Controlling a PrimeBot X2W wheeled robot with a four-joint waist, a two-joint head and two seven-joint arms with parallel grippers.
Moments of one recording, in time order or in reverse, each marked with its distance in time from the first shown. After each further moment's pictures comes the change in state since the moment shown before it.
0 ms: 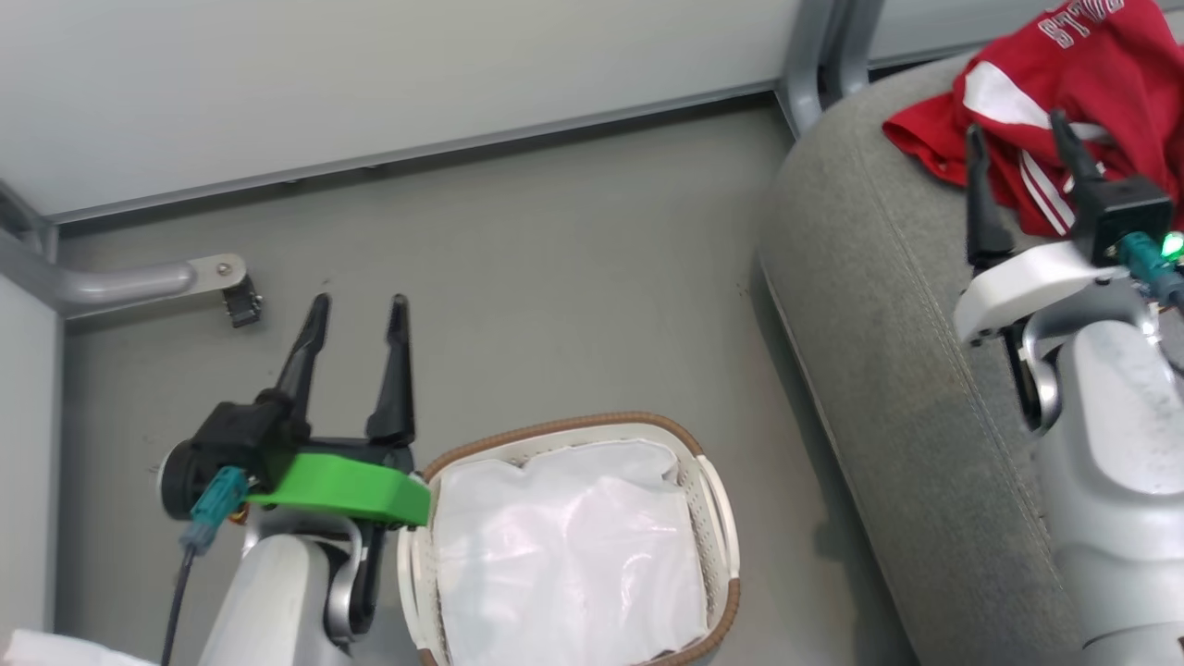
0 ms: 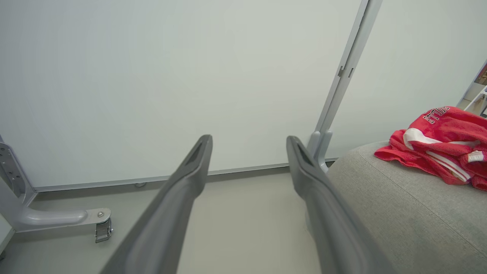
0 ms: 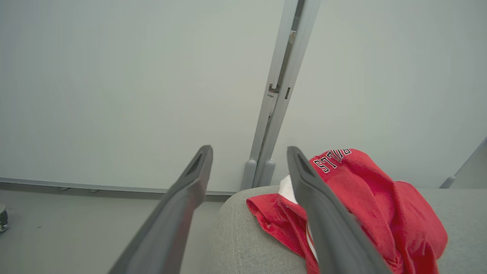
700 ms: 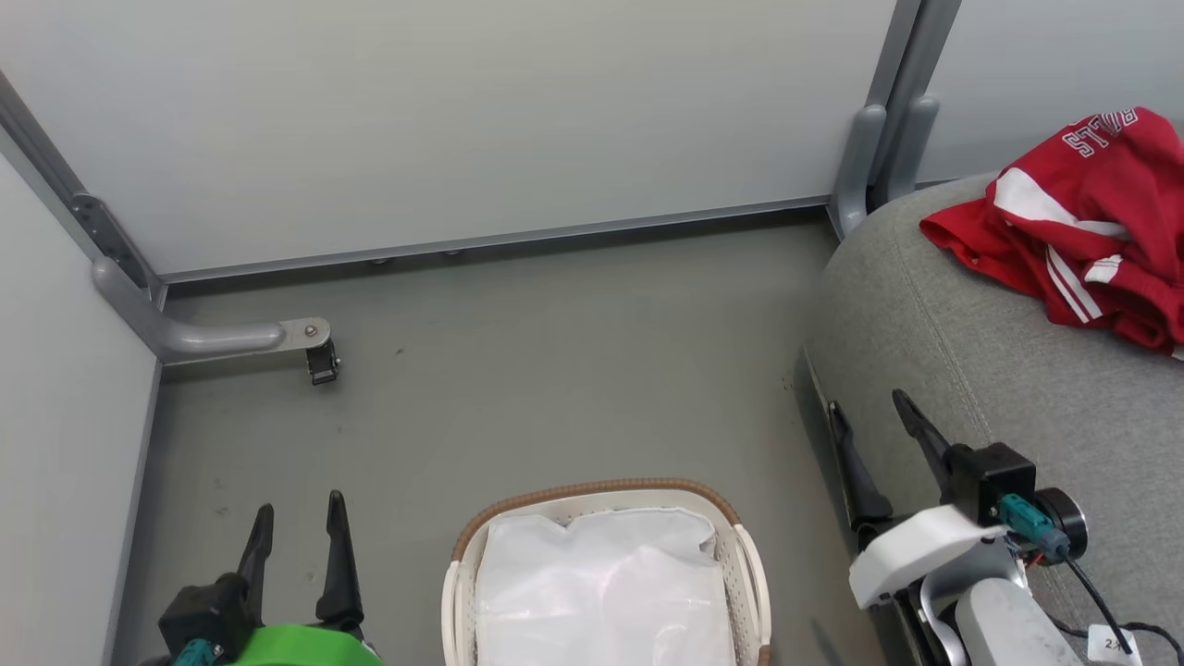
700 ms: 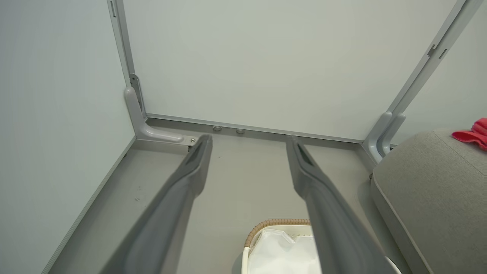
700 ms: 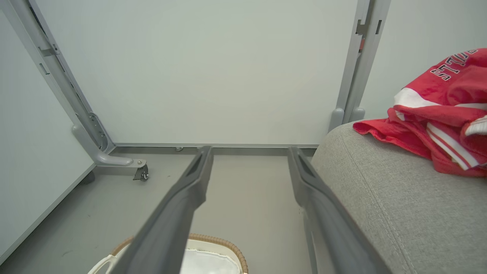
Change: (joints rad) left arm 0.289 -0.005 0.148 0.035 0.002 0.025 0.000; right arm 0.457 0.098 0.185 -0.174 0.206 0.000 0.000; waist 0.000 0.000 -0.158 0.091
